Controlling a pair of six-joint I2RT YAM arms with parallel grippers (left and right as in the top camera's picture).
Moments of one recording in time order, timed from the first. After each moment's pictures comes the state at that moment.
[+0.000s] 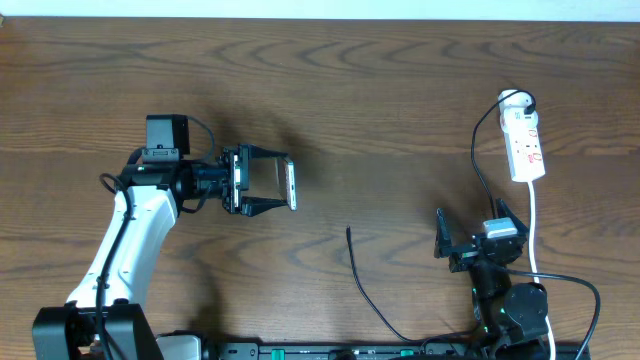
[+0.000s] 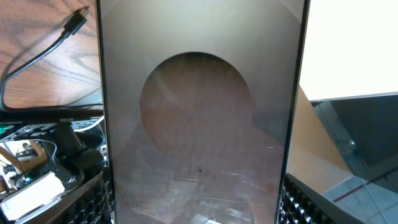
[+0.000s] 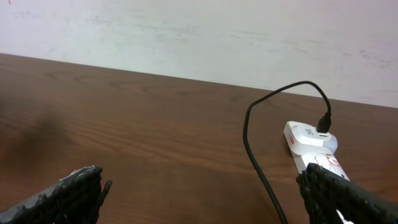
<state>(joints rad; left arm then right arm) 0.03 1.45 0.92 -0.60 1.18 -1.46 0.24 0.01 0.01 -0.07 0.09 -0.05</state>
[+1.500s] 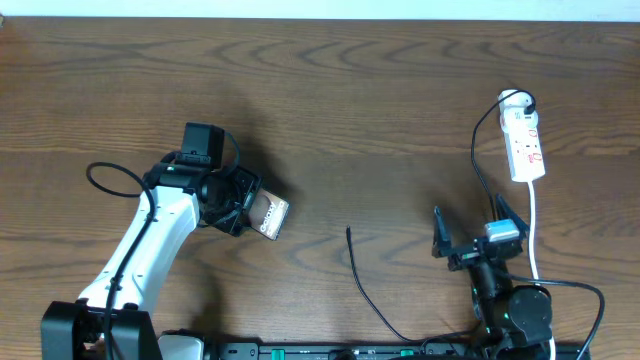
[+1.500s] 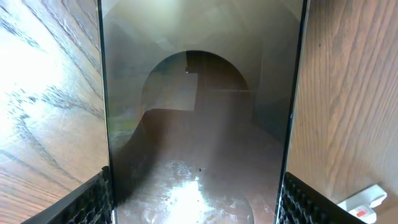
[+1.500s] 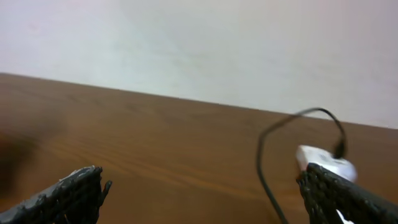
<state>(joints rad) -0.13 1.45 0.92 -0.78 0.34 -1.25 0.24 0.01 0.01 0.02 0.01 -0.03</state>
